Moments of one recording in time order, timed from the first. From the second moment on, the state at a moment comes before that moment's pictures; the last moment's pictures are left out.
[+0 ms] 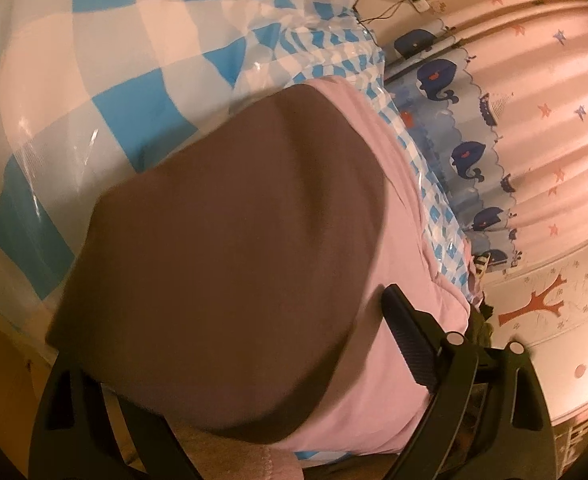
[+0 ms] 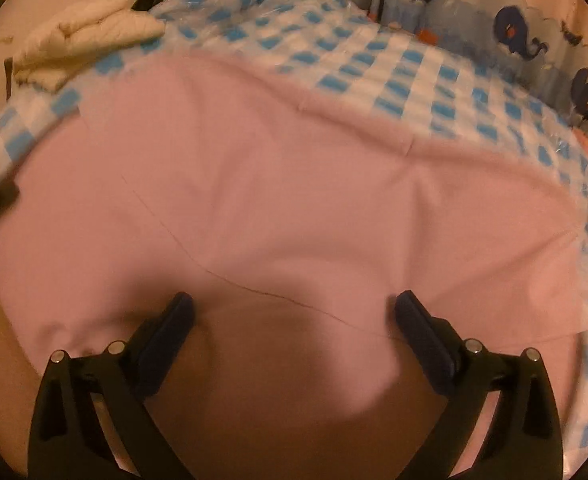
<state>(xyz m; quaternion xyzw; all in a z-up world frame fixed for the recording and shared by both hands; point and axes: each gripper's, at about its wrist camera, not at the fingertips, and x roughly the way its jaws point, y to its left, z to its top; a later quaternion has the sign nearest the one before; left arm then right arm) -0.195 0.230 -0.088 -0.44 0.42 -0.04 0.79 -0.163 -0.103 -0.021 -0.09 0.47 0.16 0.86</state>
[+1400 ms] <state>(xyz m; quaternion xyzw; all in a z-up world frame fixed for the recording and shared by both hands) -0.188 0.249 -0.097 -0.50 0.38 -0.03 0.78 -0.114 -0.108 0.027 -0.07 0.47 0.14 0.87</state>
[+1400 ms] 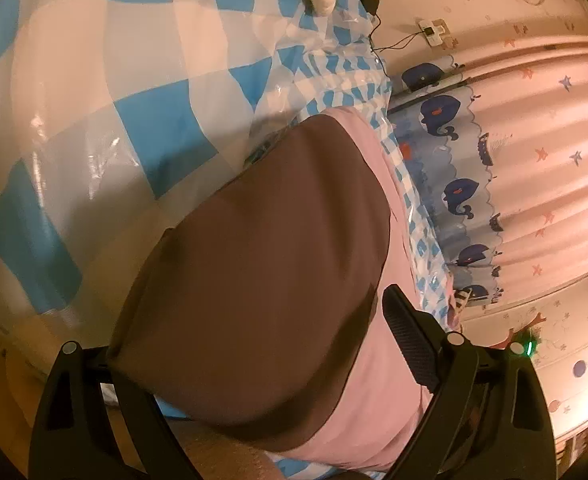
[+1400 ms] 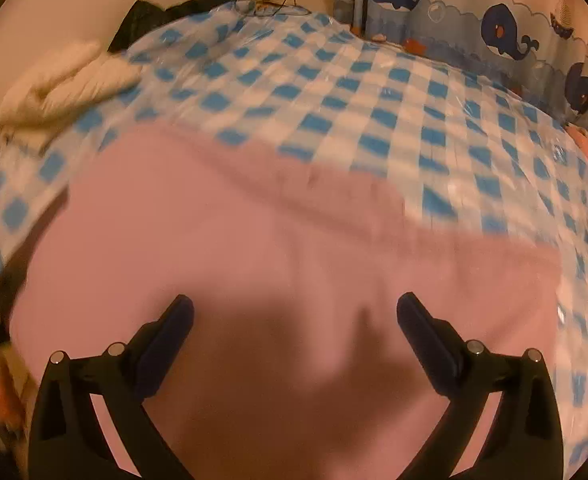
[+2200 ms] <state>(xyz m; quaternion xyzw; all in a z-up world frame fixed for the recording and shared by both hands) -0.182 0.243 -0.093 -0.52 0.36 -0.05 0.78 -0.181 -0.098 -0.020 -0.09 0.47 0.13 0.87</state>
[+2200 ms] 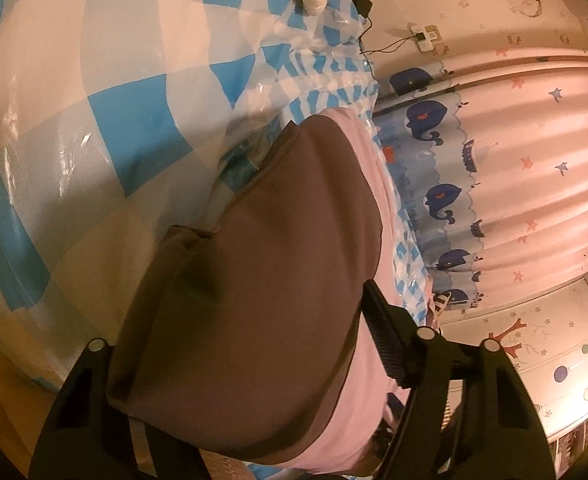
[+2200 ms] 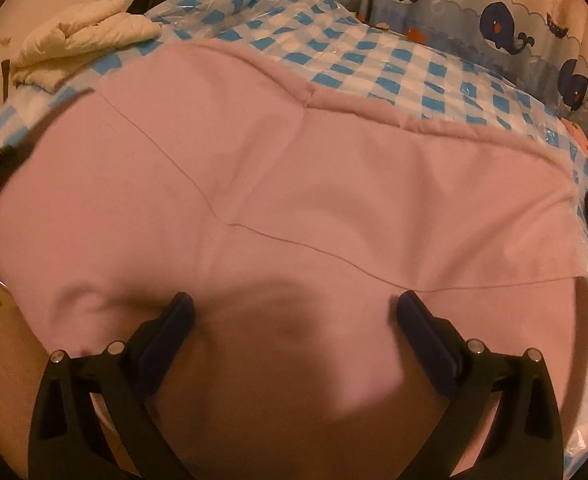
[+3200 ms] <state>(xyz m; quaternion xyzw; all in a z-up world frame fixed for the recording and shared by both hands) -0.194 0.124 0.064 -0.29 0.27 -0.17 0.90 -0.193 -0.178 0.015 0.13 0.44 0.22 0.86</state>
